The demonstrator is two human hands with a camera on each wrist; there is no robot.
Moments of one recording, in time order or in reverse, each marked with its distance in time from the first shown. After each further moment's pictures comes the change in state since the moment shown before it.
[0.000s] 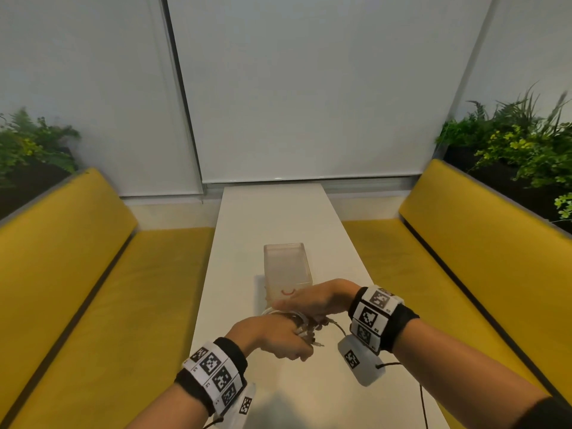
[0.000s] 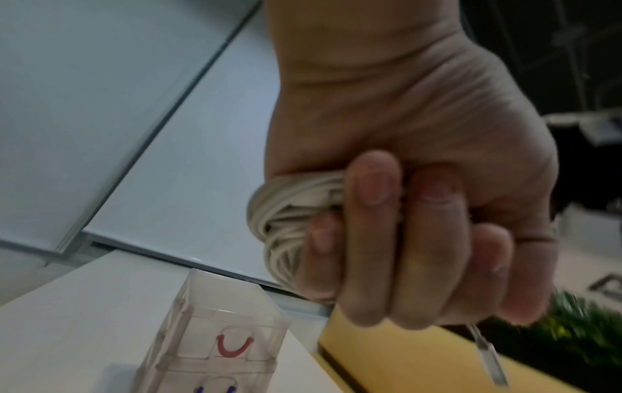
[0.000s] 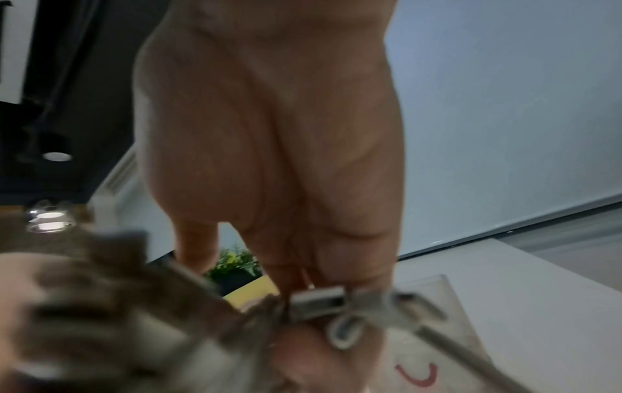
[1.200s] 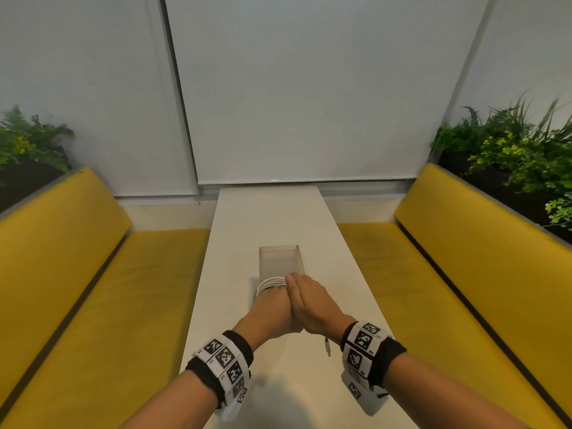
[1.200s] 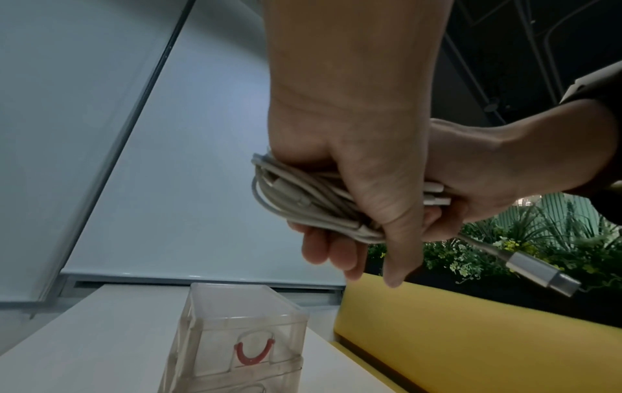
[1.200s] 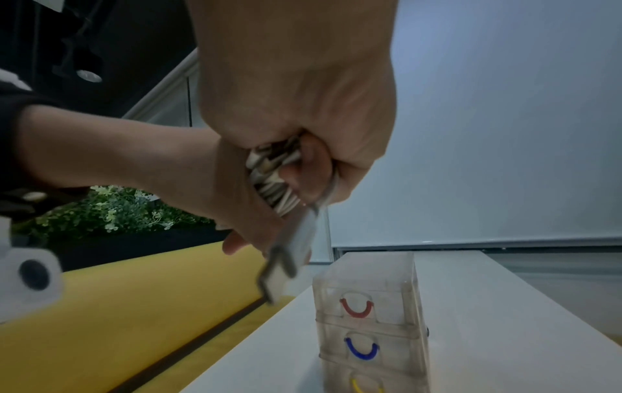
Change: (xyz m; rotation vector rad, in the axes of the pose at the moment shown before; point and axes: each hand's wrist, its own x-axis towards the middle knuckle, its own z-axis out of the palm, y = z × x) left_hand 0.033 0.004 -0.006 0.413 0.556 0.086; right_hand 0.007 0.028 0.033 -0.130 0.931 -0.320
